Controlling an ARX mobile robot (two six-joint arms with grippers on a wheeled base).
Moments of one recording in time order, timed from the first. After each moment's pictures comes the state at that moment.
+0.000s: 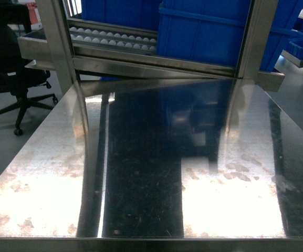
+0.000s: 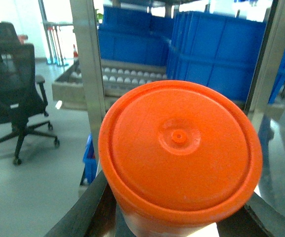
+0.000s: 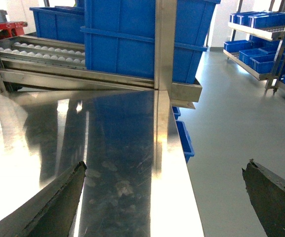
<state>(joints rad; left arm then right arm) -0.52 0.47 0.28 0.23 -0.45 0.02 0.00 0.00 0.01 -0.01 0.00 0.00</state>
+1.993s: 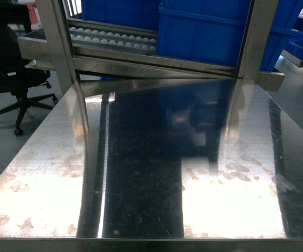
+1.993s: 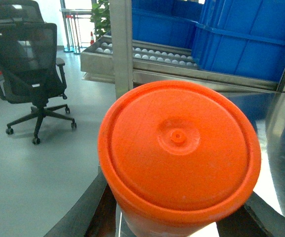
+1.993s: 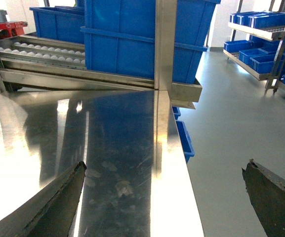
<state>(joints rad) 0.00 0.01 0.01 -0.01 0.00 0.00 0.00 0.00 0.01 -0.01 0.00 0.00</state>
